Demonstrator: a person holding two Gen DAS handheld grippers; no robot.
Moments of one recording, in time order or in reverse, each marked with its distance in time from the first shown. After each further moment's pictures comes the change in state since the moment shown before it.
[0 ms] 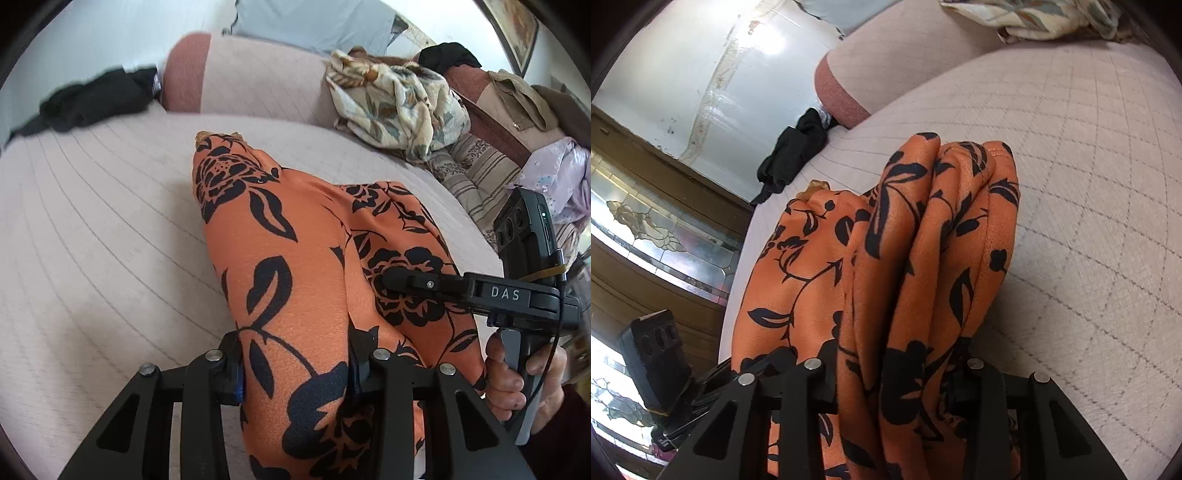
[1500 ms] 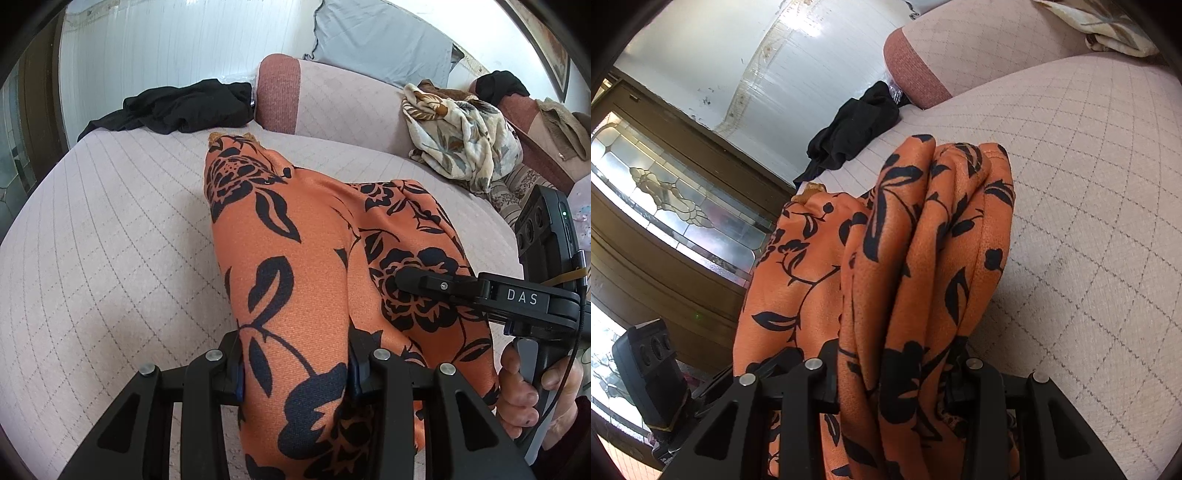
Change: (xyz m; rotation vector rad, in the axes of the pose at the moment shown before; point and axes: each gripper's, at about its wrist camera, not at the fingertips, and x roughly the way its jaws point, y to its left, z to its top) left arm -0.052 0.088 -0.014 -0.095 -0.053 0.204; right arm 0.005 0.005 0.000 -0.070 0.022 0.047
